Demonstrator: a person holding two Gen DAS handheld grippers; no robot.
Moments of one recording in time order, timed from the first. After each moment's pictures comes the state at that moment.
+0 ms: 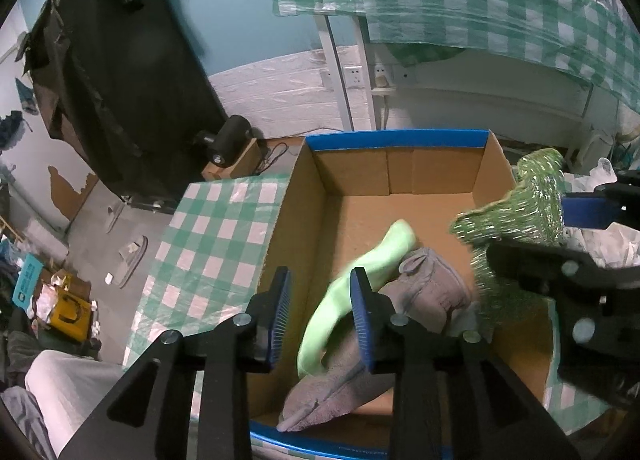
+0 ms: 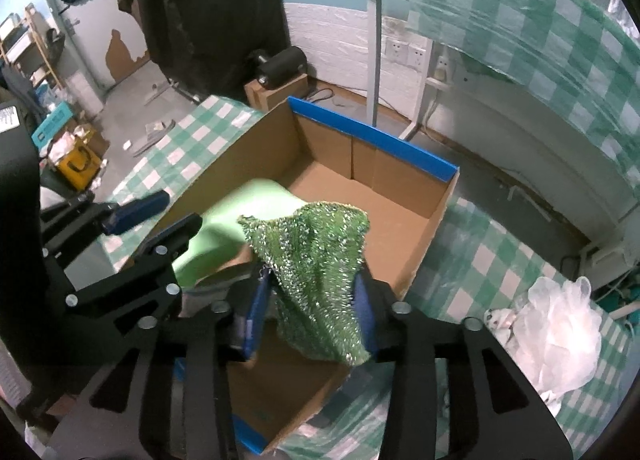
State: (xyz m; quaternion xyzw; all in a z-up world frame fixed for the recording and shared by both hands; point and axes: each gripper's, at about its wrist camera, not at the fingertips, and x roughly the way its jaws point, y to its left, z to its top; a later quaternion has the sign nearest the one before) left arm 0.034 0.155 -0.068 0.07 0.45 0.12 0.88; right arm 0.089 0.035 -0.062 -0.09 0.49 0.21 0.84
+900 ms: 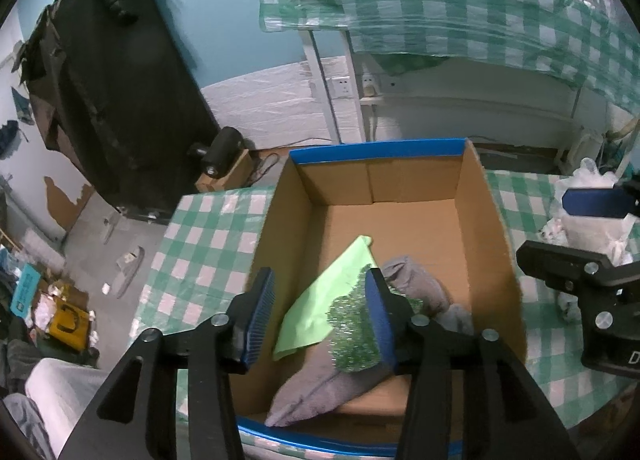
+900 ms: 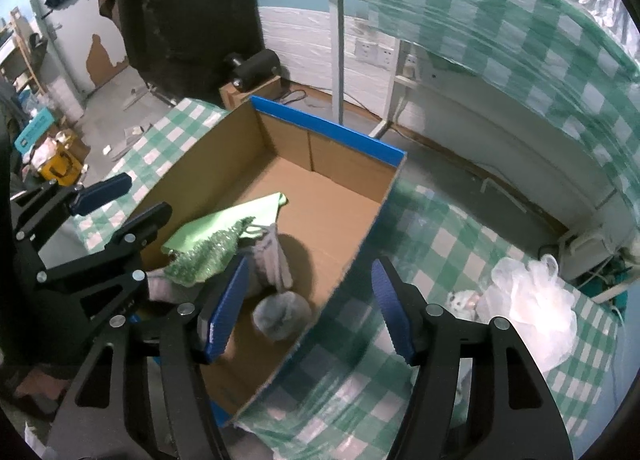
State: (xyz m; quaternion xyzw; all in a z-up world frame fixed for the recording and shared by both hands) left arm 0.029 0.141 -0.059 0.07 0.43 0.10 0.89; right arm 0.077 0.000 -0.053 -0.09 0.49 0.16 0.85
